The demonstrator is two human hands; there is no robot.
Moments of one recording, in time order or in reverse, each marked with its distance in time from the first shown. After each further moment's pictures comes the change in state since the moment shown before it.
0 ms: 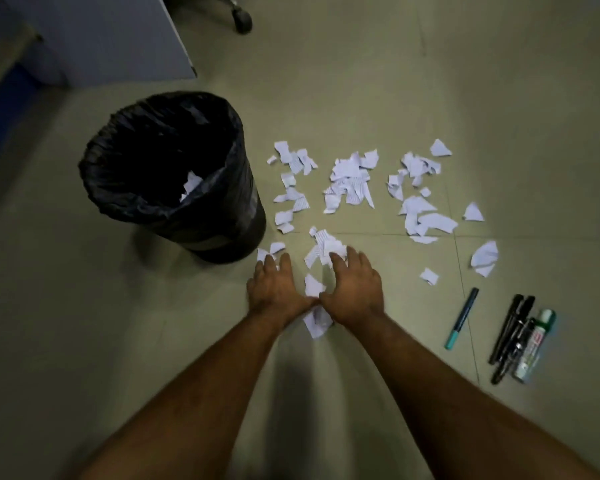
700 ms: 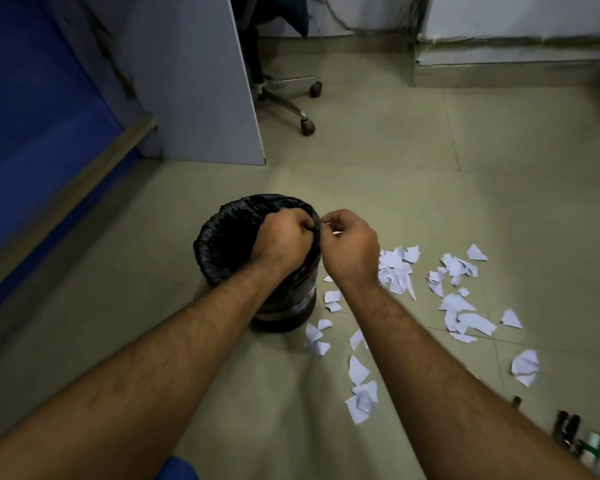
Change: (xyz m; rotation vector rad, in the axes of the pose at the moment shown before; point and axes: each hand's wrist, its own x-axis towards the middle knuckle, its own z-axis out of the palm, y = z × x) left_hand 0.016 -0.030 -0.270 -0.469 0.498 0.175; right_hand 0.067 -0.198 -0.177 0.720 0.443 -0.046
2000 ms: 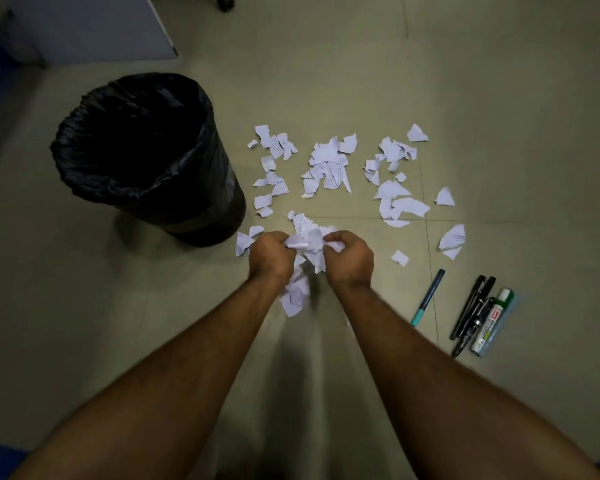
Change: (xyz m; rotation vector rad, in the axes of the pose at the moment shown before) left_hand -0.136 -0.012 0.215 -0.104 -0.236 -0.368; right_hand -0.097 0.230 -0.071 -0.004 -0.028 0.467
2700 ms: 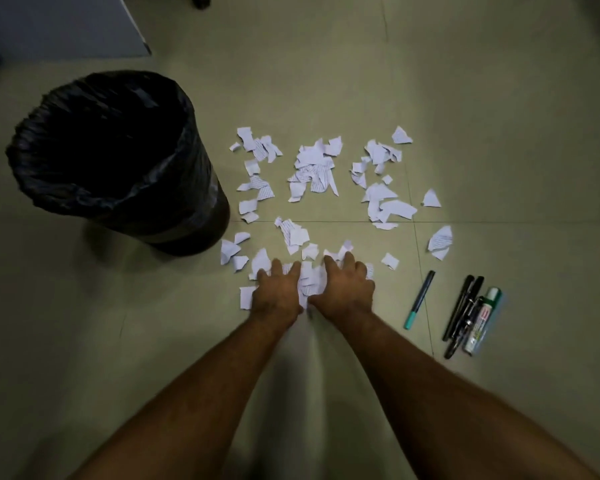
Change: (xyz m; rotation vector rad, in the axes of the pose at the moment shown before) left_hand -0.014 -0.035 0.044 0.731 -0.408 0.164; right_hand -0.005 0.051 0.007 -0.981 -0.111 -0.204
